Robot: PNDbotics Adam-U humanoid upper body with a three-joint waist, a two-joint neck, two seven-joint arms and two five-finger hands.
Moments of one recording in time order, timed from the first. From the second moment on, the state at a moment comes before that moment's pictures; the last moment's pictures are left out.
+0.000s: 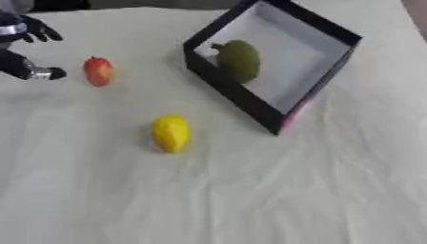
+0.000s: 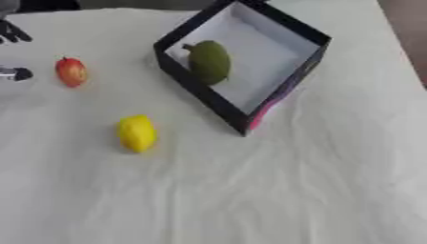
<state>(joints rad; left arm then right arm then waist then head) -0.88 0.77 -0.17 -1.00 -0.56 -0.28 -0.63 -0.13 -0.81 -0.31 -1.98 -0.24 0.03 -0.69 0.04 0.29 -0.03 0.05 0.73</state>
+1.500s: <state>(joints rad) -0.97 0.67 -0.13 -0.95 -0.67 -0.24 -0.51 -0.14 -0.78 -0.29 -1.98 -0.23 0.05 -0.67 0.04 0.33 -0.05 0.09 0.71</state>
